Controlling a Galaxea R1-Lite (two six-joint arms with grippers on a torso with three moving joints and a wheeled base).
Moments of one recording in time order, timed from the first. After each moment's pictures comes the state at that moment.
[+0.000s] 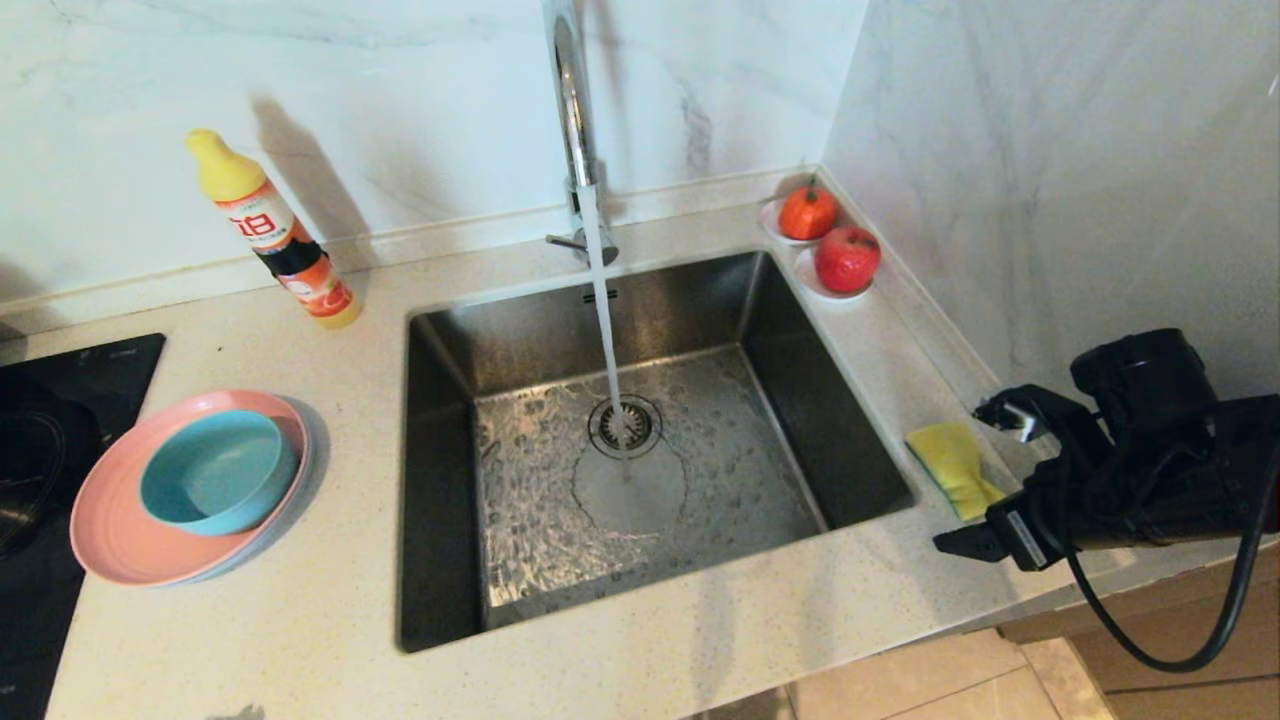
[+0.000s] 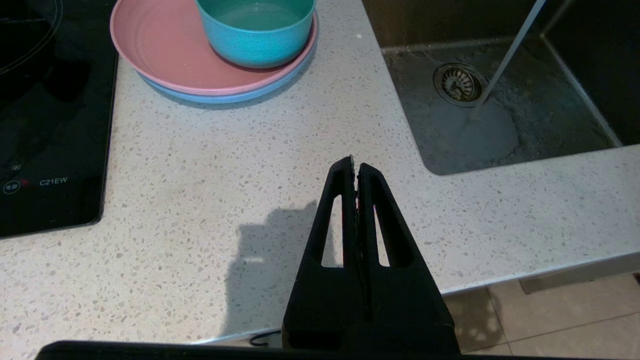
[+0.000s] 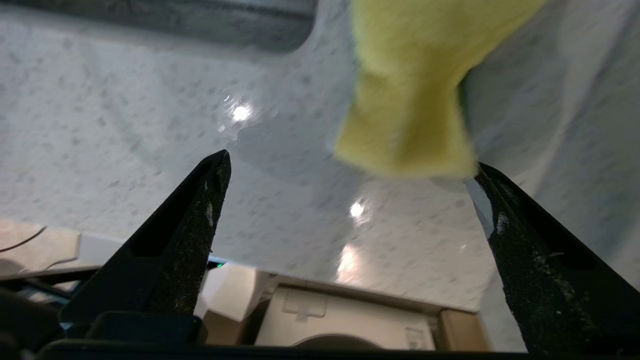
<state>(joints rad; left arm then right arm) -0.02 0.00 0.00 -0.04 0.03 -0.03 0.11 1.66 -0.96 0.12 0.09 -0.23</state>
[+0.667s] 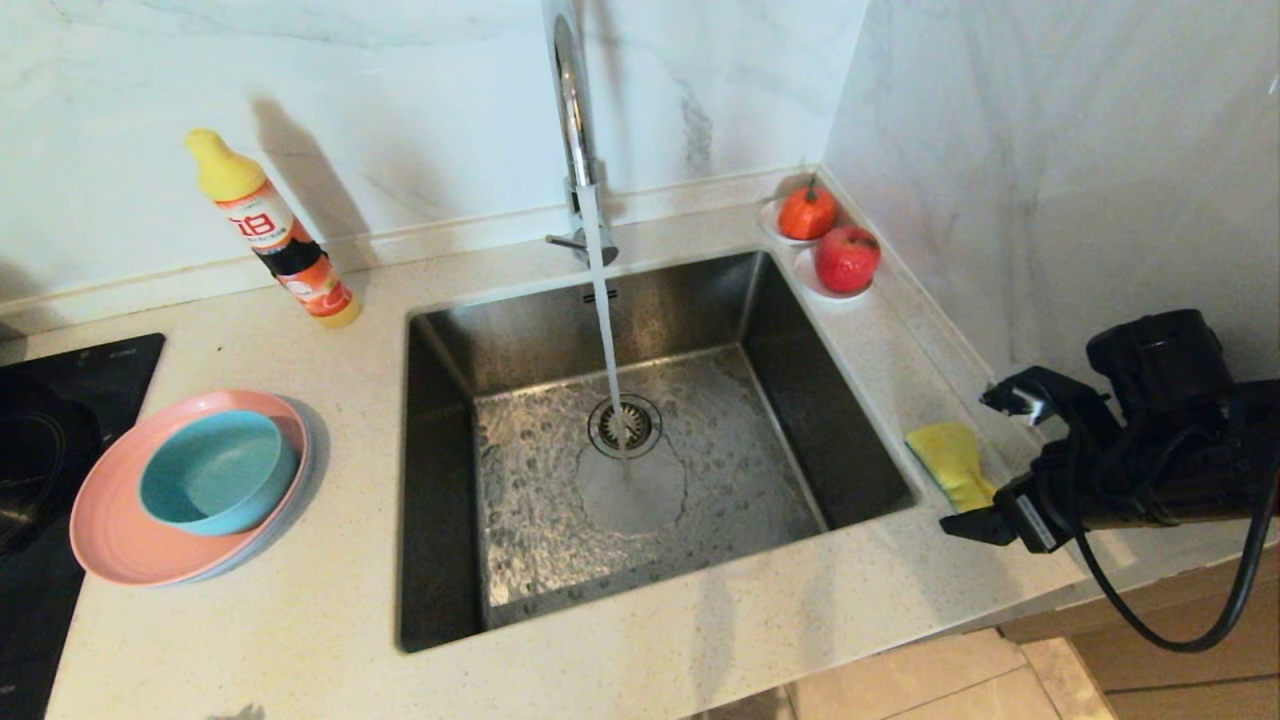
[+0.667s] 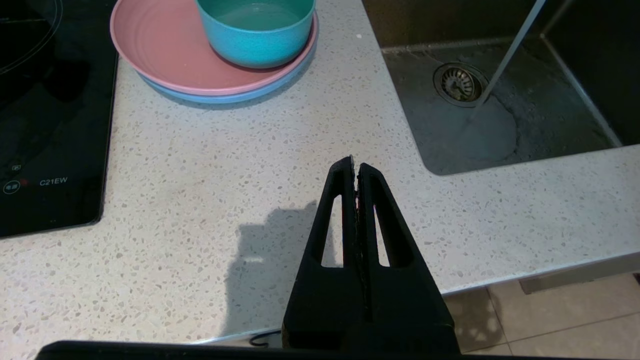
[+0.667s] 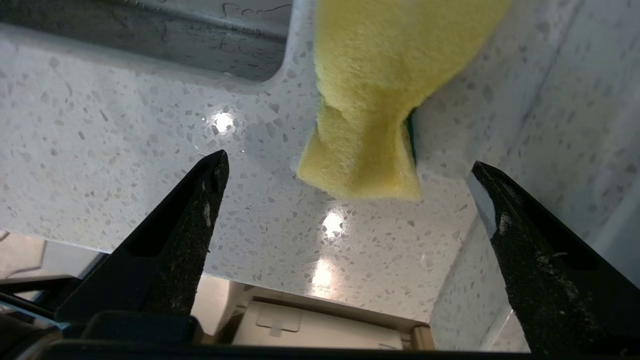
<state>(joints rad) -0.02 0.00 0.00 -0.04 0.03 -0.03 0.09 1.66 -1.00 0.12 0.11 -0.32</state>
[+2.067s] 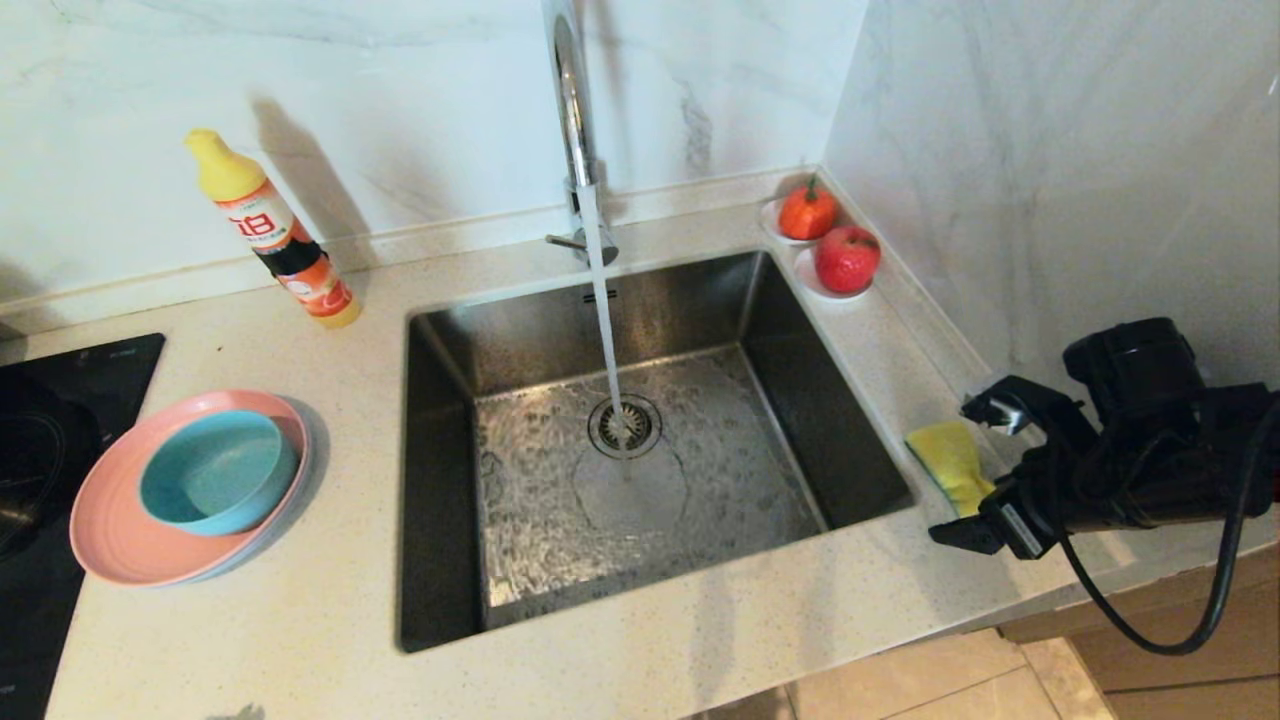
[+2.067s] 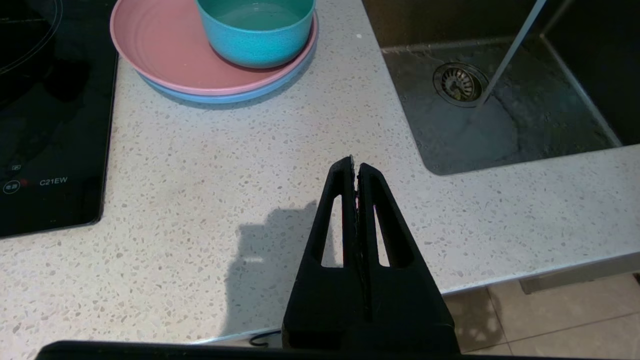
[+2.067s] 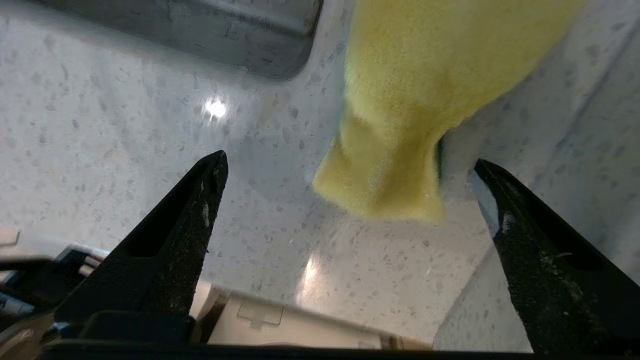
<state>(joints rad) -0.02 0.00 0.00 -0.04 0.03 -0.03 0.11 1.70 -1.00 0.09 0.11 -0.37</state>
